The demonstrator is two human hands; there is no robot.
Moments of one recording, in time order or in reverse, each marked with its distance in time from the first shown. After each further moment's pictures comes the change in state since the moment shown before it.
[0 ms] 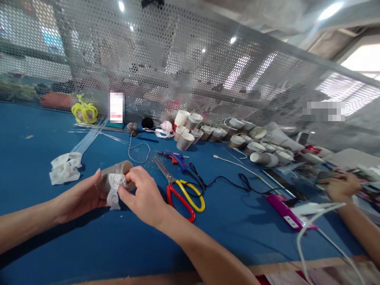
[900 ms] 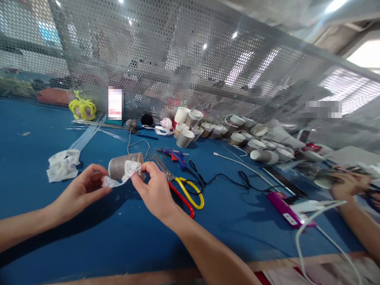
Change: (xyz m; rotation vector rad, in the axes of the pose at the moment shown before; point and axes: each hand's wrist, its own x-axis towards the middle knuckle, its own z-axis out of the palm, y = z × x) left_hand -0.001 -0.010 -0.003 0.760 0.184 0.432; right_hand -0.003 0.009 -0.010 -0.029 0.167 0.209
